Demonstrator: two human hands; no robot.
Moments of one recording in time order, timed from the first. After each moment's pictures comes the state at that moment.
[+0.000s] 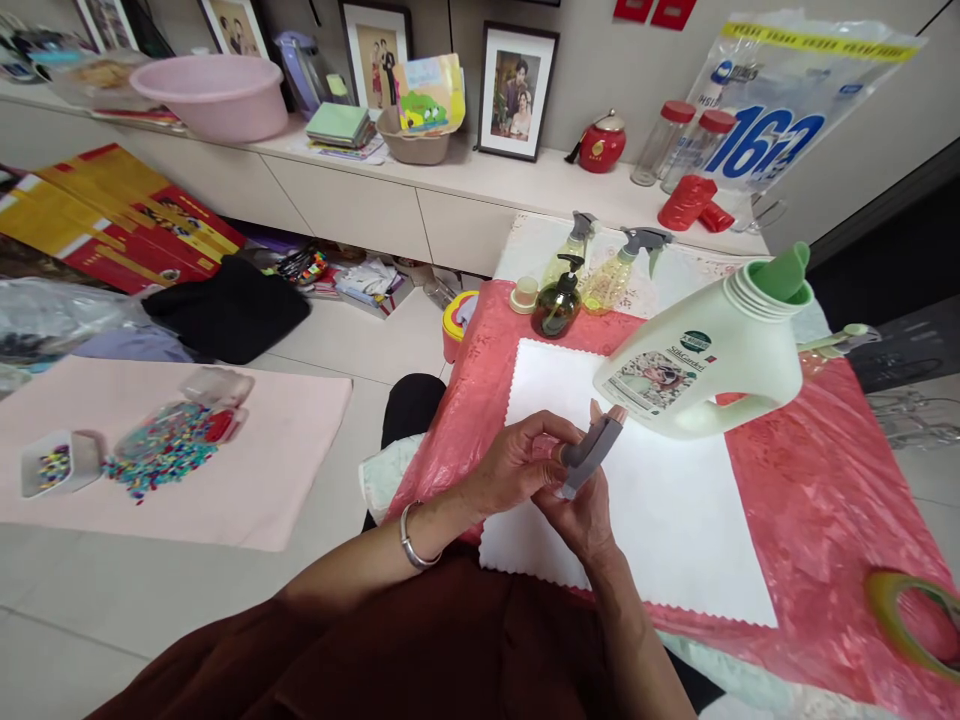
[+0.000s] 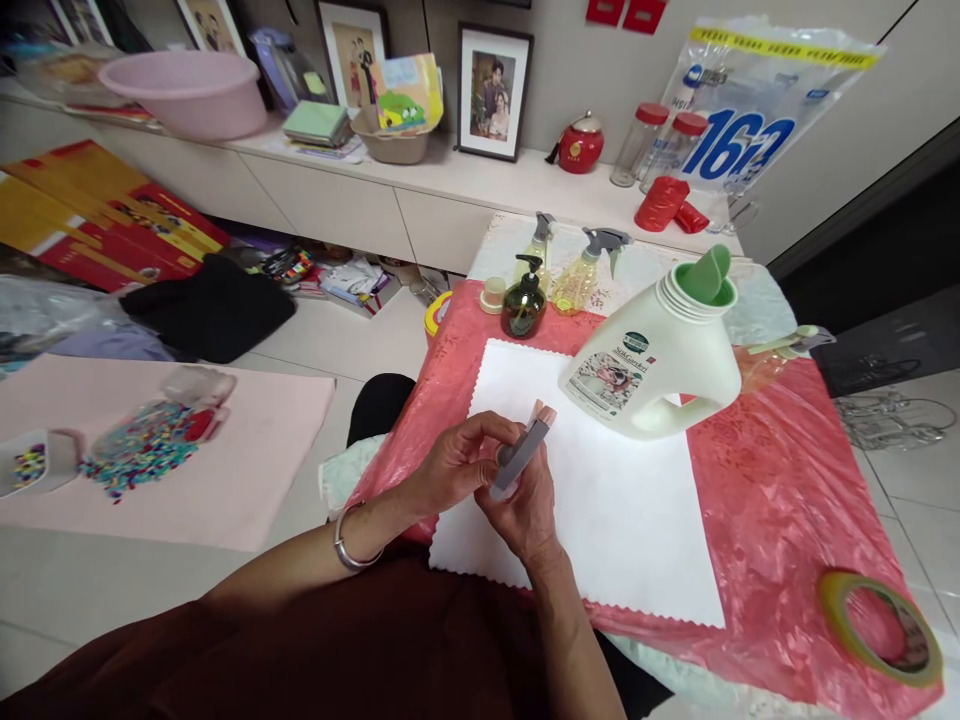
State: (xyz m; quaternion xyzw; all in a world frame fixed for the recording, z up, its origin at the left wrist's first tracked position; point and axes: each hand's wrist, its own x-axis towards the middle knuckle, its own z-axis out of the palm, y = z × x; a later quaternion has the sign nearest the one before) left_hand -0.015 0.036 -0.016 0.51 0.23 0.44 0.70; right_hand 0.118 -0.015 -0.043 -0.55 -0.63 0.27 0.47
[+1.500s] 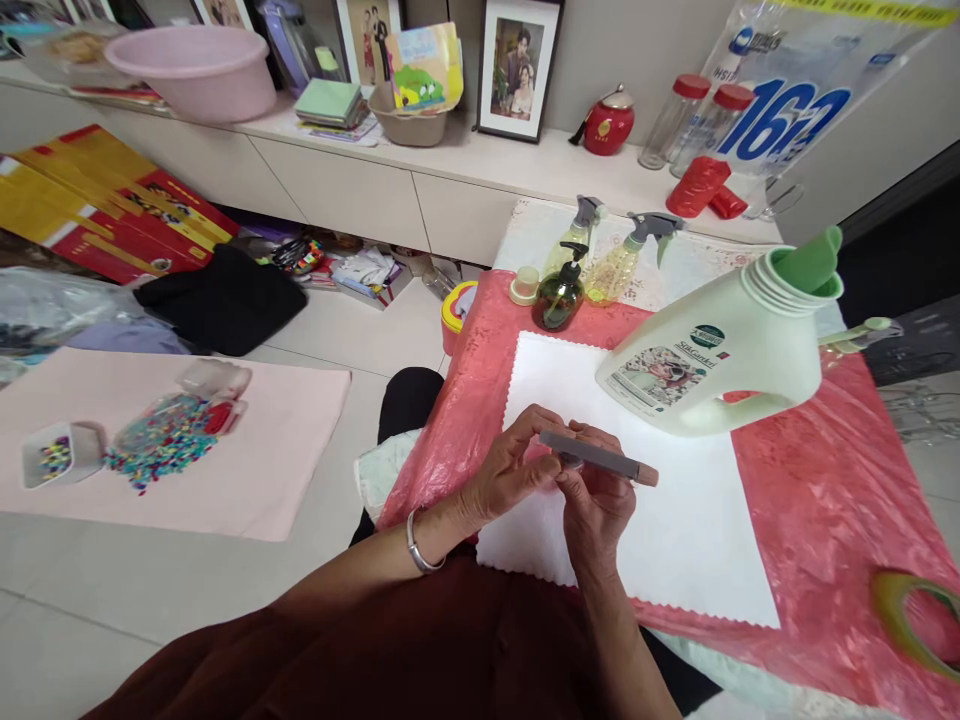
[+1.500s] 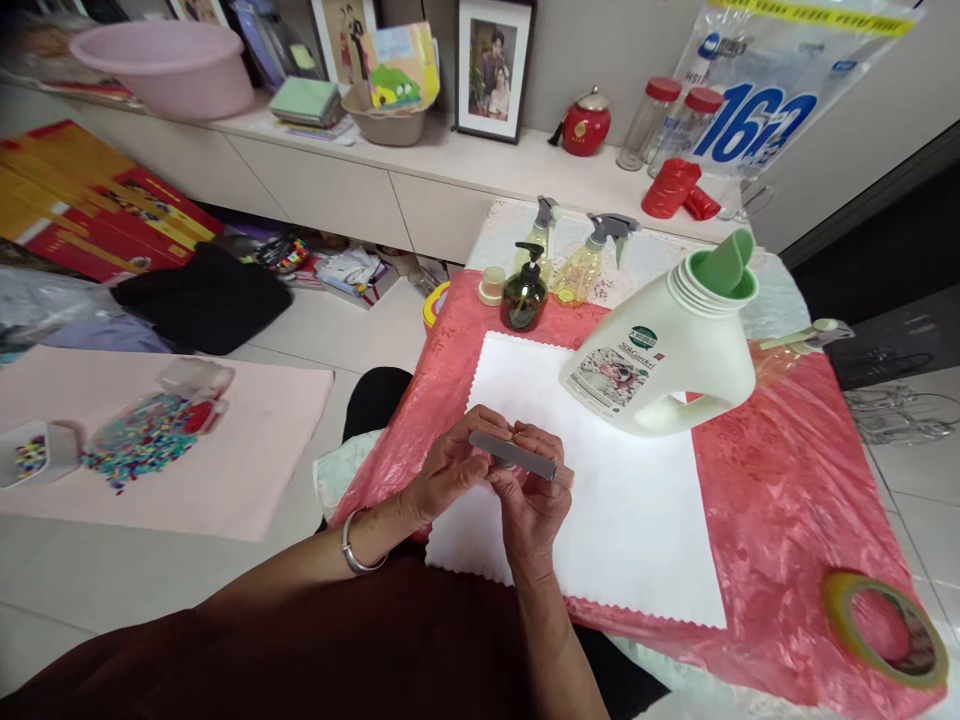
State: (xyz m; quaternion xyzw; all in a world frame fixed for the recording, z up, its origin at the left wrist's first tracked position) left_hand -0.016 0.031 -0.028 0.55 0.21 0.50 0.63; right_hand 0.103 -0.019 -0.033 -0.49 -0.46 0.29 0.68
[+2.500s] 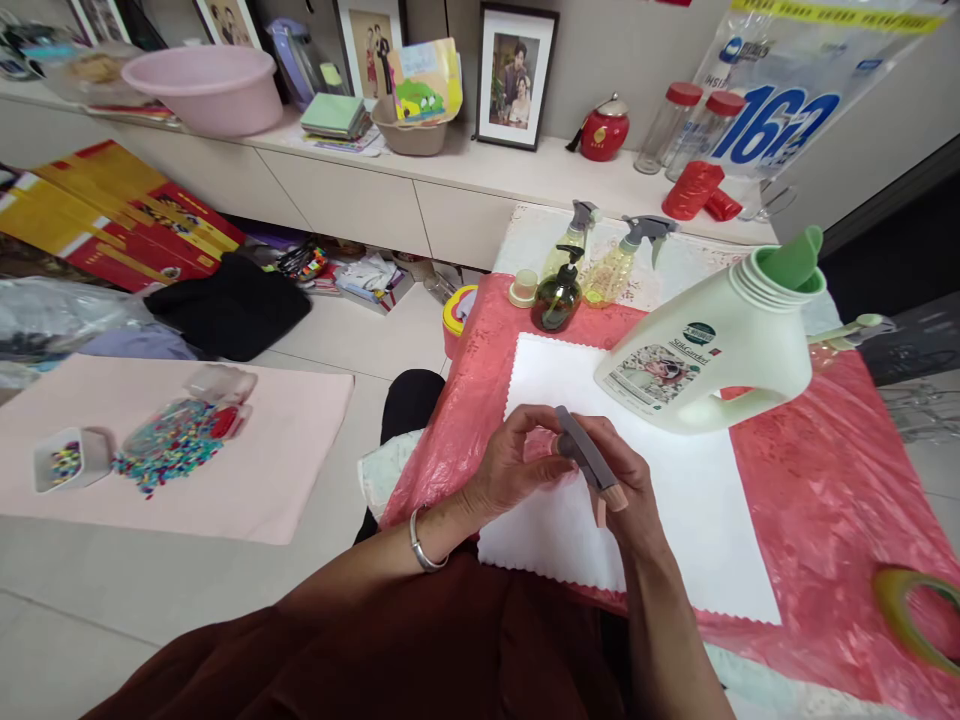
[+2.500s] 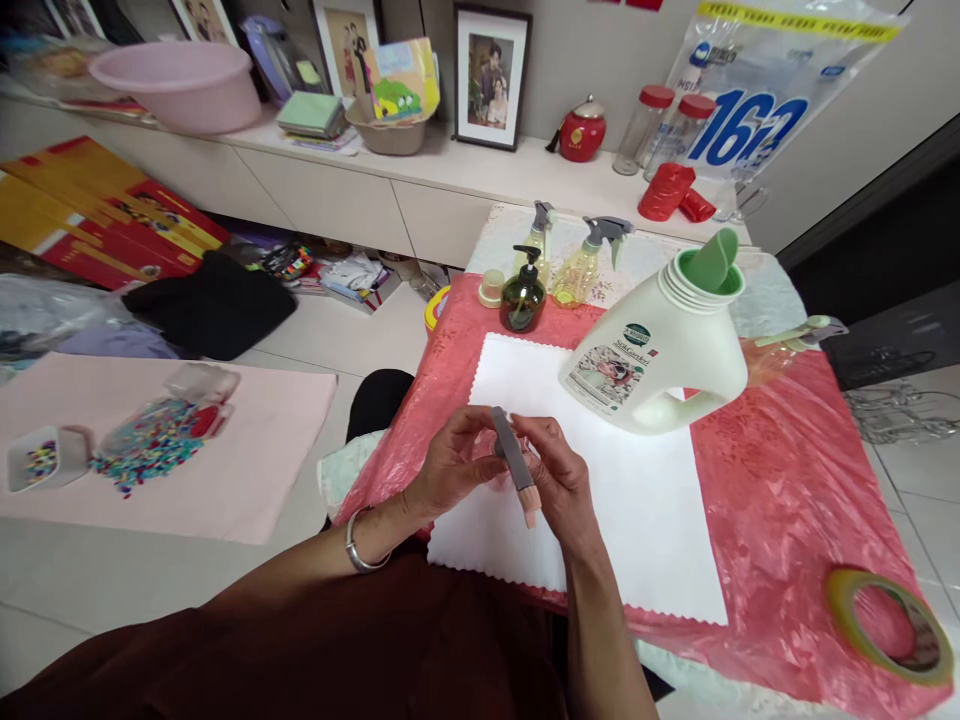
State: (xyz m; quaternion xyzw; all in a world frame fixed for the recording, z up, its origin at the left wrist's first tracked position) left_hand -0.008 0.026 -0.028 0.50 0.28 0.53 0.63; right_hand 0.155 -0.011 -0.012 -0.42 -0.53 0.51 0.53
